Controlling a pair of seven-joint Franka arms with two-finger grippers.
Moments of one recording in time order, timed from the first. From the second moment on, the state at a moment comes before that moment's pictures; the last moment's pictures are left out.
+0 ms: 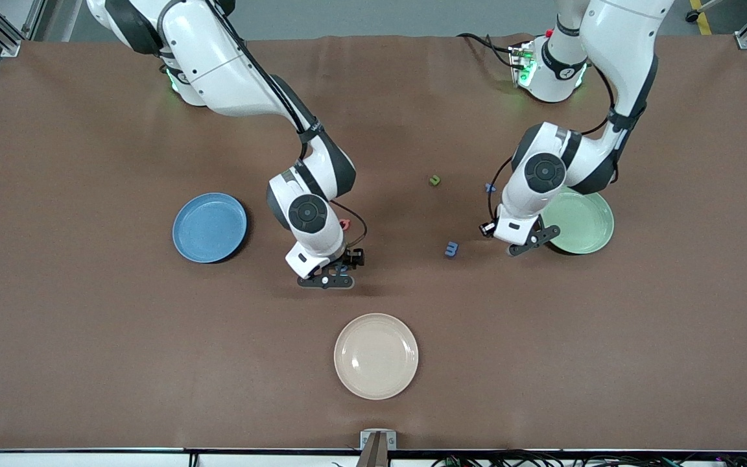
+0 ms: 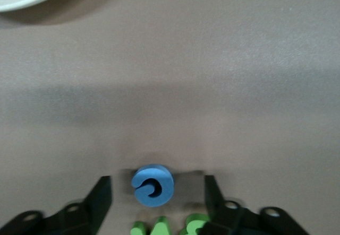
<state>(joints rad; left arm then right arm) -0.30 0.31 -0.11 -2.20 0.07 2.42 -0.85 0.68 0.82 -0.06 -1.50 0.11 2.35 0.59</state>
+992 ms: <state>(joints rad) -0.01 0.07 -0.10 -2.48 0.07 2.42 -0.23 0.68 0.82 -0.07 -1.50 0.10 2.35 0.61</state>
